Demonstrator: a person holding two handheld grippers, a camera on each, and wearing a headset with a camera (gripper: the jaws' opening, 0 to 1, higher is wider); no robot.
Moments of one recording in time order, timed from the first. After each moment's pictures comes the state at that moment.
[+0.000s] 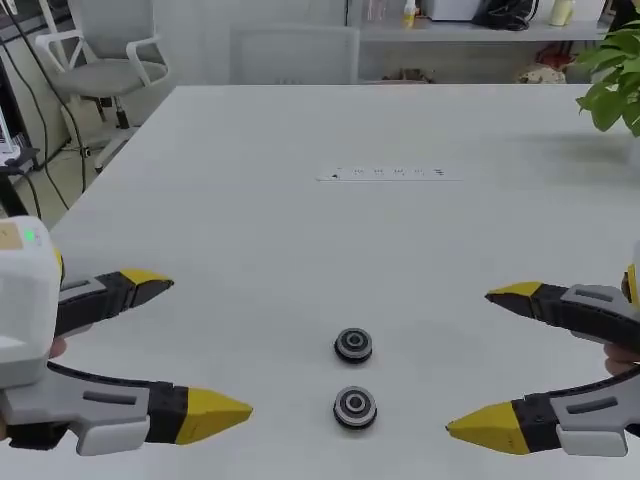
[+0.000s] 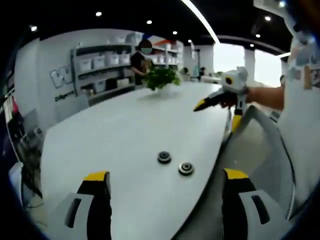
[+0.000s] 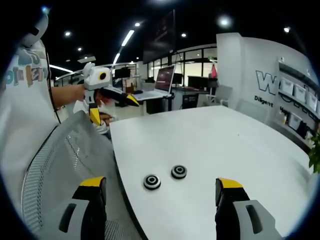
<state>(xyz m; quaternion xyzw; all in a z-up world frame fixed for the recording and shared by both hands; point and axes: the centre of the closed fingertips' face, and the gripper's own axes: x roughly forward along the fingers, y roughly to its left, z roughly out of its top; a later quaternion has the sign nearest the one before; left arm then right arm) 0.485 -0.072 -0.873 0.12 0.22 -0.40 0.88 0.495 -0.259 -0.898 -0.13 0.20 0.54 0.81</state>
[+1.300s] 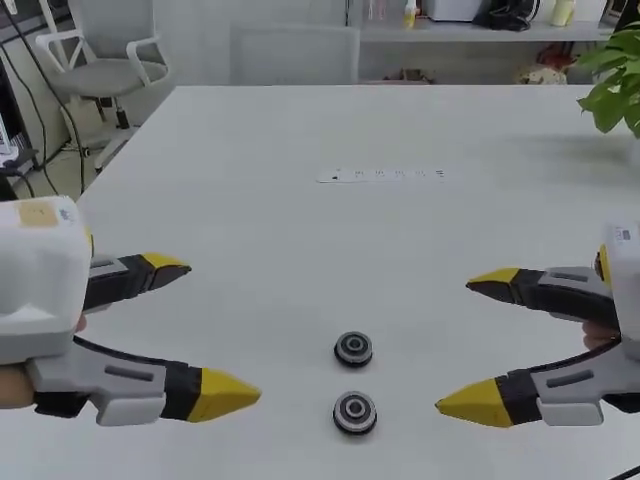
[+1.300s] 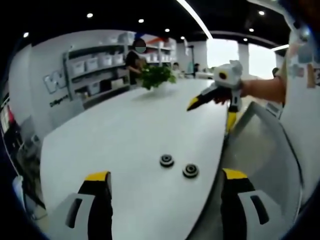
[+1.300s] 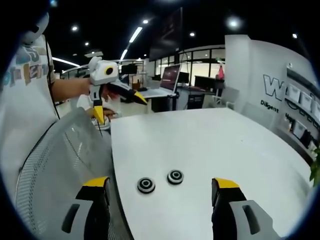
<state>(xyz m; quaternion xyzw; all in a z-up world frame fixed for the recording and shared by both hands) 0.507 -0.081 -0.872 0.14 0.22 -0.42 0.87 0.516 -0.248 -0.898 -0.16 0.19 0.56 0.79</state>
